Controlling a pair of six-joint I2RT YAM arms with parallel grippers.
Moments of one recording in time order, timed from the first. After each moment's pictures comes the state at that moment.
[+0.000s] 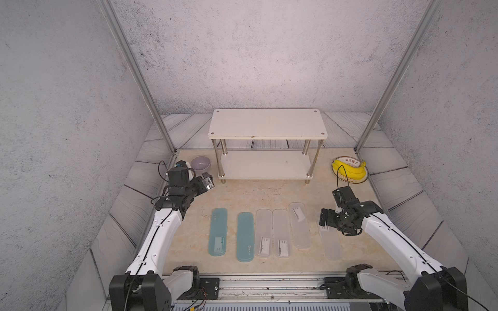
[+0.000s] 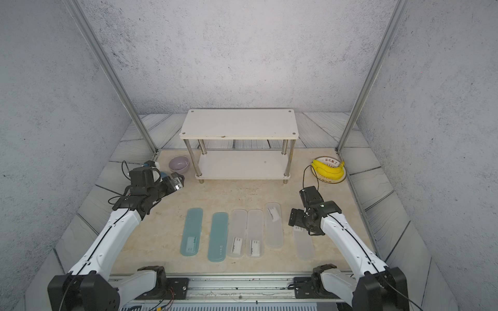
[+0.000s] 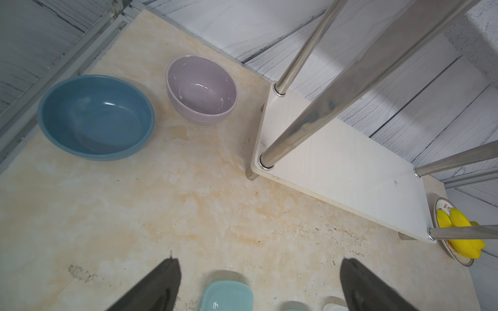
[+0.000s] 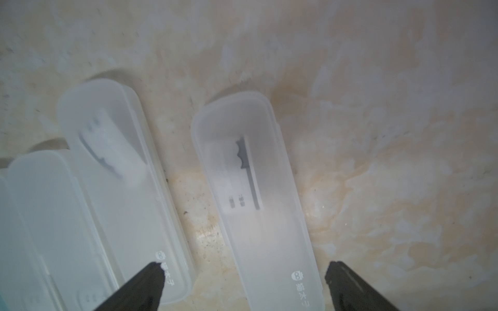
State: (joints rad) left arm -0.01 1.13 0.91 -0.40 0.16 -0.45; right arm 0.28 1.12 0.77 -0.98 0.02 0.54
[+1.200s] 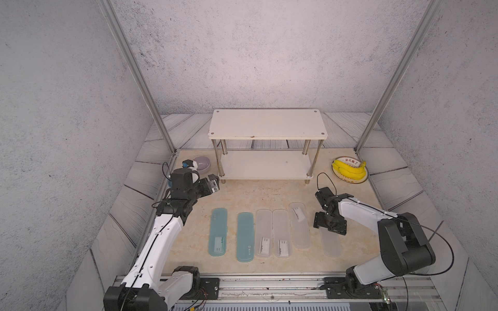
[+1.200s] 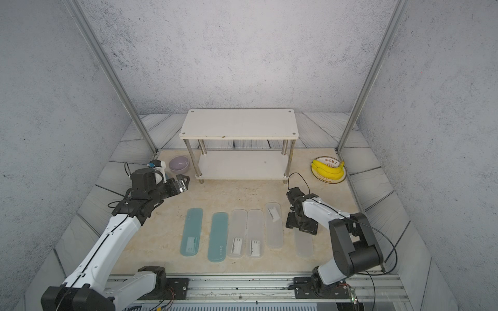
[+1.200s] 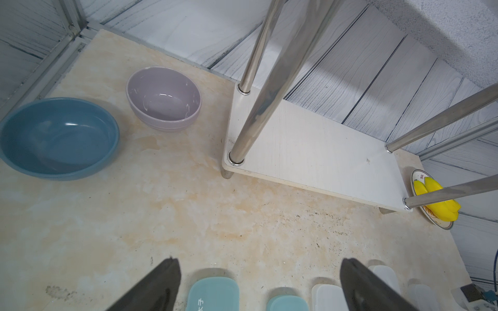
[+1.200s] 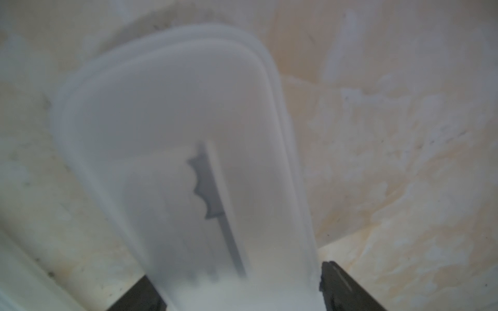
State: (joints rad) left arm -0.09 1.06 0.90 -0.40 0.17 -0.39; right arm 0.31 1.53 0.83 -0.85 0.16 0.62
